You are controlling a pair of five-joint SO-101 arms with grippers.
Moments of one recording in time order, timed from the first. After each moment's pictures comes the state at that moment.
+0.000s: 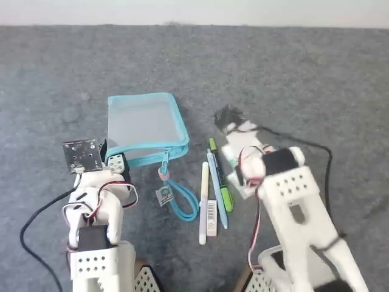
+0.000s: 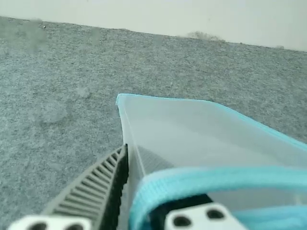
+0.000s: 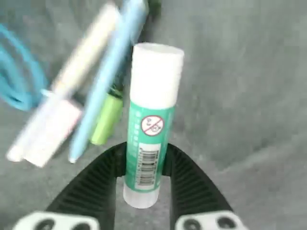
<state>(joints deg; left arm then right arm) -12.6 -89.6 90.3 38.7 8.5 -24.0 -36.0 38.5 78.2 19.8</state>
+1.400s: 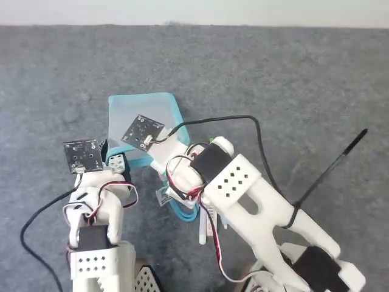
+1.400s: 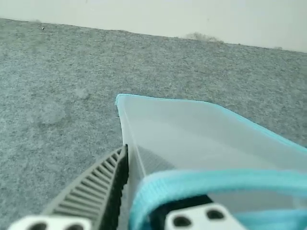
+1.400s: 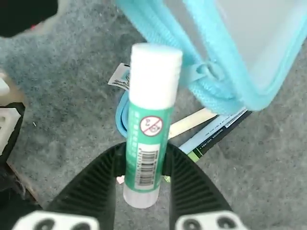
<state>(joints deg) -12.2 -89.6 90.4 38.6 8.5 -50.1 -17.8 15.7 84.7 13.2</state>
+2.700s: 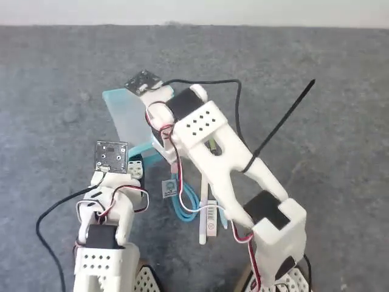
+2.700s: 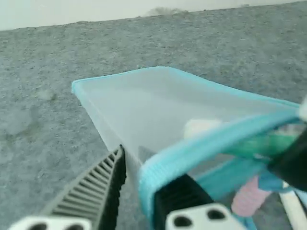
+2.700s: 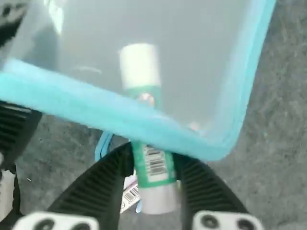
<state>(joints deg) -3.3 -89.6 93.1 38.6 2.2 -41.6 19.1 -26.2 95.2 5.4</state>
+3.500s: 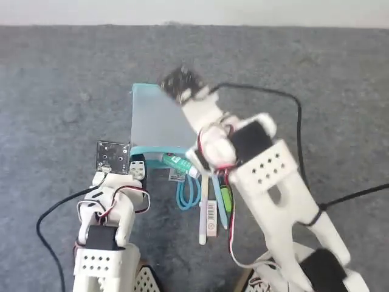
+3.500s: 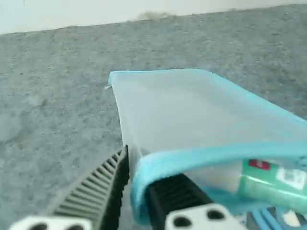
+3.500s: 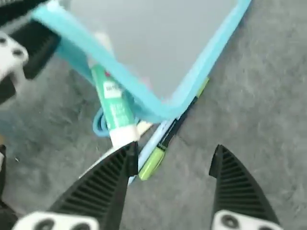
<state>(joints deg) -2.7 -89.6 93.1 38.6 1.6 -37.8 -21.7 9.6 88.3 10.2</state>
